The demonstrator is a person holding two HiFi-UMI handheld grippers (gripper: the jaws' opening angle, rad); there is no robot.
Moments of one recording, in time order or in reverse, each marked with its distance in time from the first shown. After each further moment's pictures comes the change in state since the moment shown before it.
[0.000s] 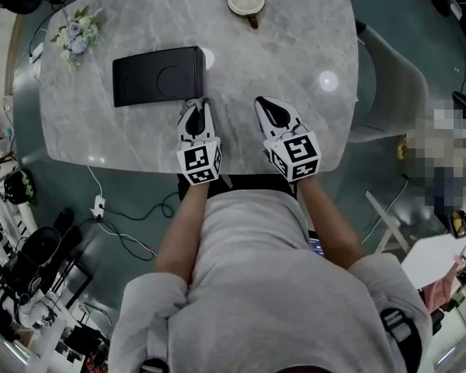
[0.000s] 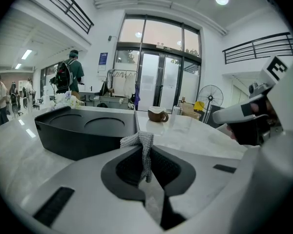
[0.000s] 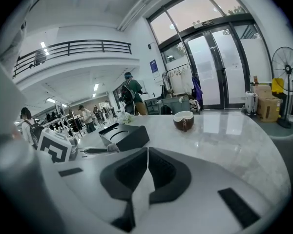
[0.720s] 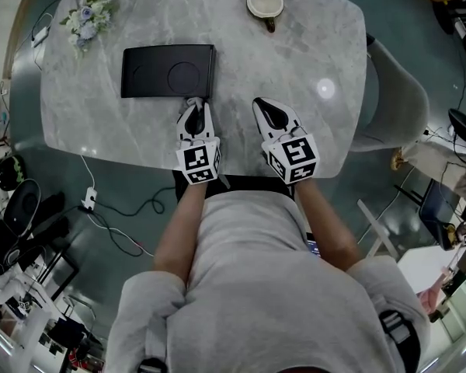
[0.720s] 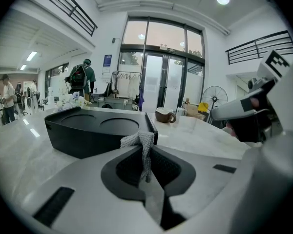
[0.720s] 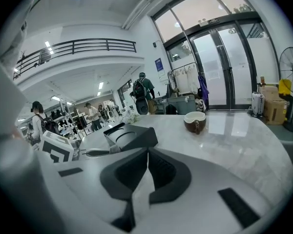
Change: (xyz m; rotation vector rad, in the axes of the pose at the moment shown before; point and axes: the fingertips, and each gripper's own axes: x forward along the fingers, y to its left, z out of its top) left arm -0.005 0.027 -0.004 -0.014 -0.018 0.042; right arm 0.022 0.026 0.008 -0.033 0.013 0.049
